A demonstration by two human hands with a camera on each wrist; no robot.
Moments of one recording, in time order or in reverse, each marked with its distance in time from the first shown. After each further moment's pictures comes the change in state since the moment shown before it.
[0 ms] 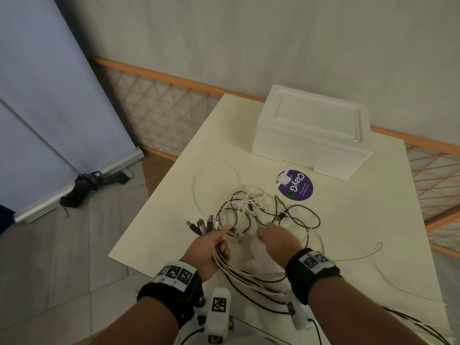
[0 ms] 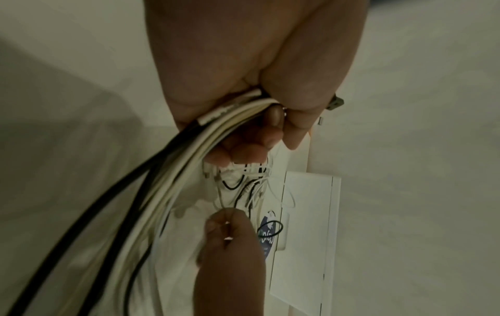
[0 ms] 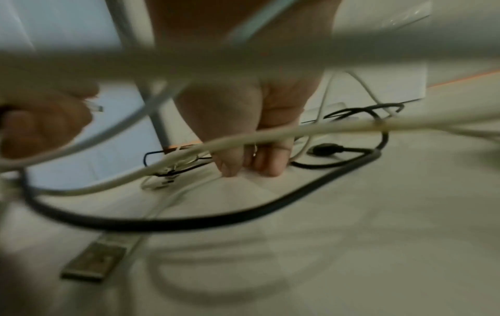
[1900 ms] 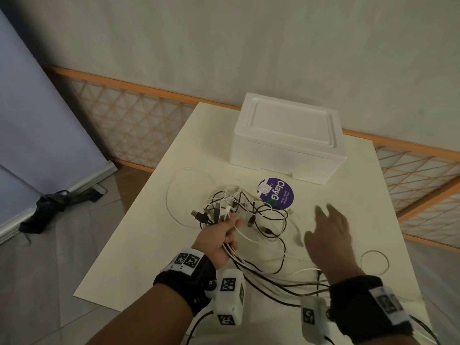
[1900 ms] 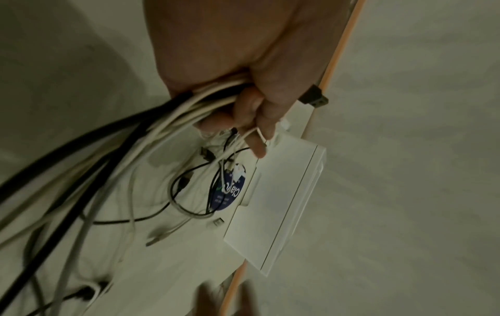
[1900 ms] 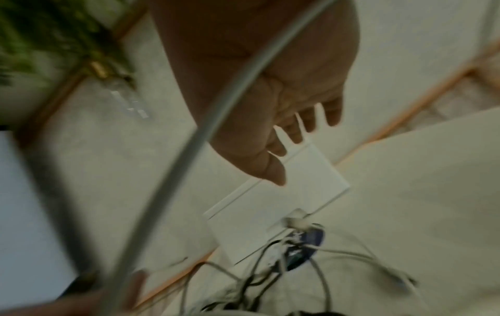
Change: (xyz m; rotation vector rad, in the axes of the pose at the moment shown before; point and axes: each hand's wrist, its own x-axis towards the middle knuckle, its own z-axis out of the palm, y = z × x) left_hand 0.040 0.028 0.074 -0.002 -0.072 0.001; right_hand -0.070 0.060 -0.068 0.255 0.471 0.617
